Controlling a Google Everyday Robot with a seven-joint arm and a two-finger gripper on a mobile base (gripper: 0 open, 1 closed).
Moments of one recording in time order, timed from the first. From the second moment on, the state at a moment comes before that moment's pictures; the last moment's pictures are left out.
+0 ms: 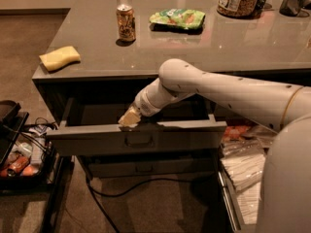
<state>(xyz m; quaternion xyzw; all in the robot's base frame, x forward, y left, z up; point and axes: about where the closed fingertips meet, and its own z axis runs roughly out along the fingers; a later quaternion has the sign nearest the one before) 0.625 0.081 0.682 -0.52 0.77 0.25 0.26</state>
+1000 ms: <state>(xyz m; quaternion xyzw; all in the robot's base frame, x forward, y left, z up) 0.583 0.086 0.682 -0.52 0.77 0.25 0.26</state>
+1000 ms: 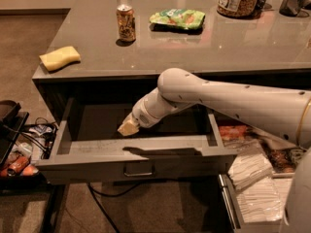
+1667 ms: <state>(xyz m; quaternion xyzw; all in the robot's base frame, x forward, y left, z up) 0.576 0.089 0.684 -0.52 0.77 0.25 0.26</state>
